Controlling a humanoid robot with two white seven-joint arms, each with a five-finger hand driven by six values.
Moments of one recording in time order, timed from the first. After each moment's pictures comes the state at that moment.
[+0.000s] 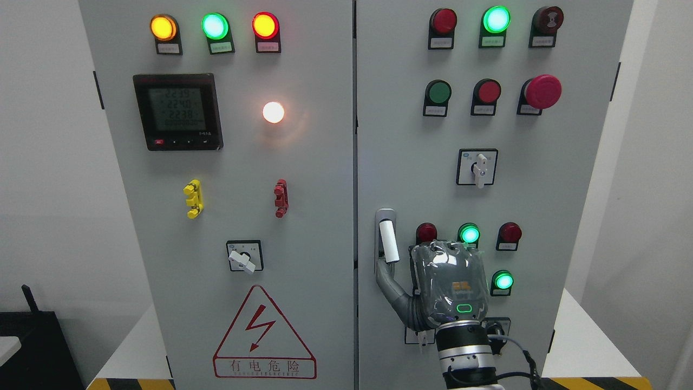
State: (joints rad) left arm -0.05 -0.04 0.00 0.00 0.12 -0.12 -0.14; right arm -0.48 0.15 0.23 -1.75 1.52 0.19 0.00
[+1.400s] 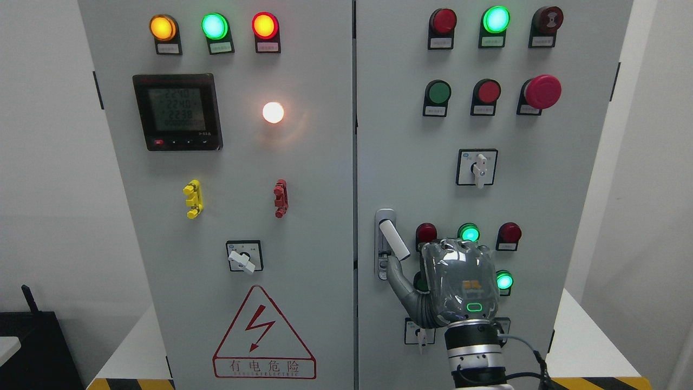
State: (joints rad) left arm -0.05 -0.04 0.00 0.00 0.12 -0.12 -0.14; right arm -0.47 0.14 0.21 -1.76 1.52 0.19 -0.01
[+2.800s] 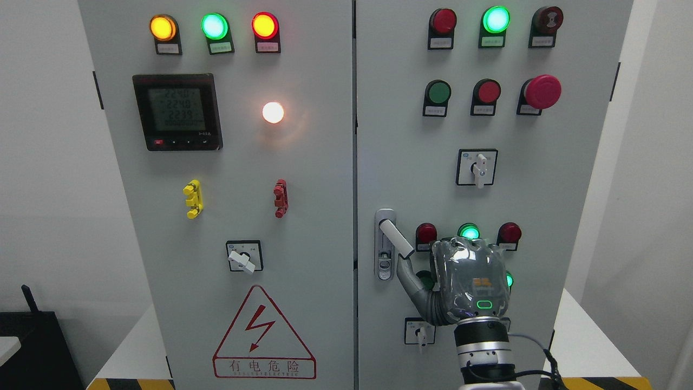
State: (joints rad) left arm -0.05 -0.04 0.00 0.00 0.12 -0.12 -0.14; right arm -0.48 0.13 0.18 -1.76 1.52 0.18 0.00
